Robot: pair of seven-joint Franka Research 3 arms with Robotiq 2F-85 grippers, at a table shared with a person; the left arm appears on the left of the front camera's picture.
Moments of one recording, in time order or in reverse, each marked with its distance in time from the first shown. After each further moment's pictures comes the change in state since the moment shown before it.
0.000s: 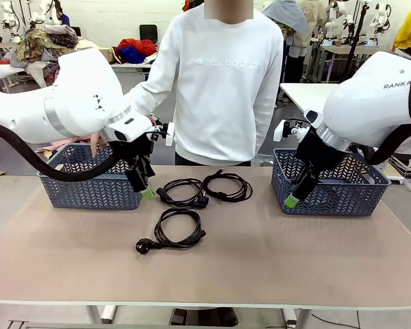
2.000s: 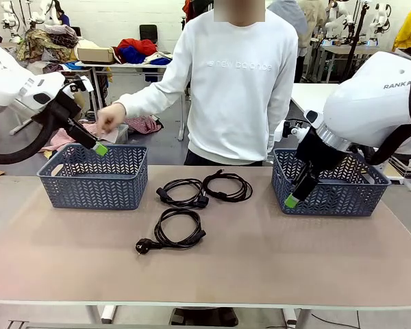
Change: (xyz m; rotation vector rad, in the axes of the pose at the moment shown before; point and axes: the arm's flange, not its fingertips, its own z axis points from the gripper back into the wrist) left arm -0.156 0.045 0.106 0.141 -0.361 0.511; right arm 0.000 0.001 0.000 0.000 0.000 0.001
